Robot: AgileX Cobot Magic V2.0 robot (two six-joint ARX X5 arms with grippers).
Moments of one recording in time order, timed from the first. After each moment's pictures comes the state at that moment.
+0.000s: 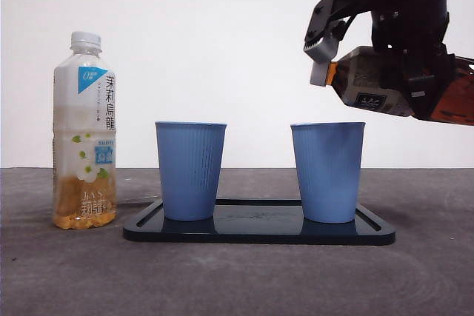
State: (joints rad) left arm -0.33 0.80 1.26 -0.78 0.57 -0.17; right arm 0.67 1.51 1.16 -0.88 0.76 -0.50
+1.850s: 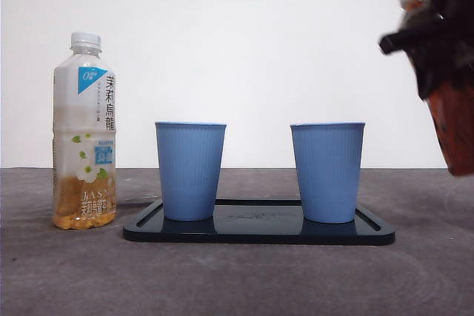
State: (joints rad) left arm -0.33 0.80 1.26 -0.80 0.57 -0.17; right arm 0.45 1.13 0.74 -0.25 0.46 0.16
